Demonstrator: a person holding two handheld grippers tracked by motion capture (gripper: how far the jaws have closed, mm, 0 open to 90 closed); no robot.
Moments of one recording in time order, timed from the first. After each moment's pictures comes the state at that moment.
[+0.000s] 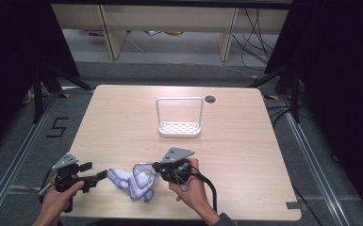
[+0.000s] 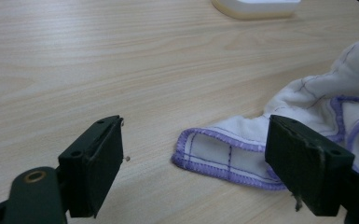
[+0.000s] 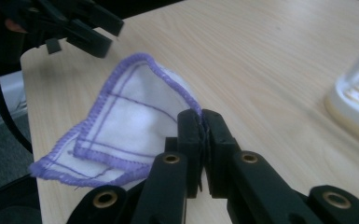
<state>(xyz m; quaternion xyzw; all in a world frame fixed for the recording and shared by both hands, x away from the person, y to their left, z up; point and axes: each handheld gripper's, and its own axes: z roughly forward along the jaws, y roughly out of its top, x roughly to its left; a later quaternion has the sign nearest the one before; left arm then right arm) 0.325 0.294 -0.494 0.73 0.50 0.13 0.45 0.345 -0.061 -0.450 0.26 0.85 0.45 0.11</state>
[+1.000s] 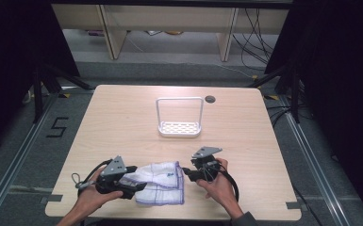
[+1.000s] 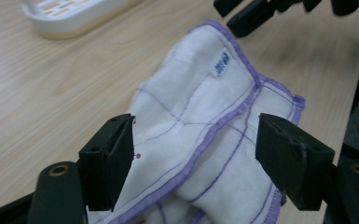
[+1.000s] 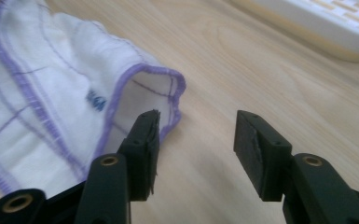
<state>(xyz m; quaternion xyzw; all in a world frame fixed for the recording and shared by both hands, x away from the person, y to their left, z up) 0.325 0.170 -0.474 0.86 0.27 0.09 0.43 0.362 -0.140 -0.478 0.36 0.85 0.36 0.11</state>
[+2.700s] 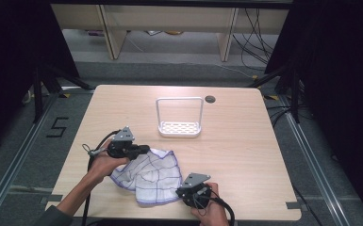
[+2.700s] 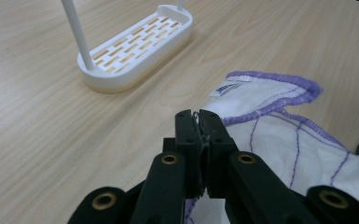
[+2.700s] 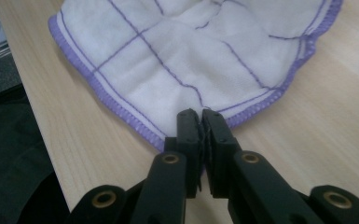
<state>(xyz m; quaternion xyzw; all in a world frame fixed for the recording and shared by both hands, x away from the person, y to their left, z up) 0.414 0.175 -0.461 0.83 0.29 0.10 0.46 0.301 -0.113 -0.503 0.30 0.88 0.35 0.09</state>
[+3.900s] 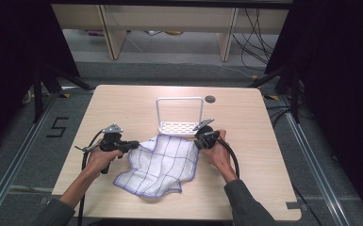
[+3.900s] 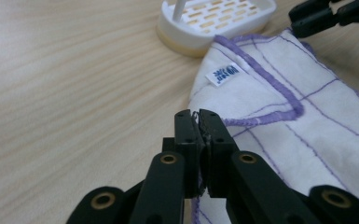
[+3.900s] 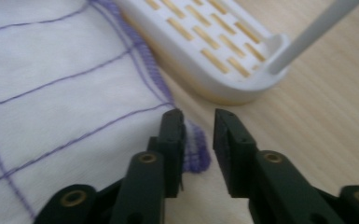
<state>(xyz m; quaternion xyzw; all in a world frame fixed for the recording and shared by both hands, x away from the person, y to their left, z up) 0.449 0.215 -0.505 0.79 0.40 0.07 0.45 0.477 -0.143 -0.486 0.36 0.88 0.25 0.19</state>
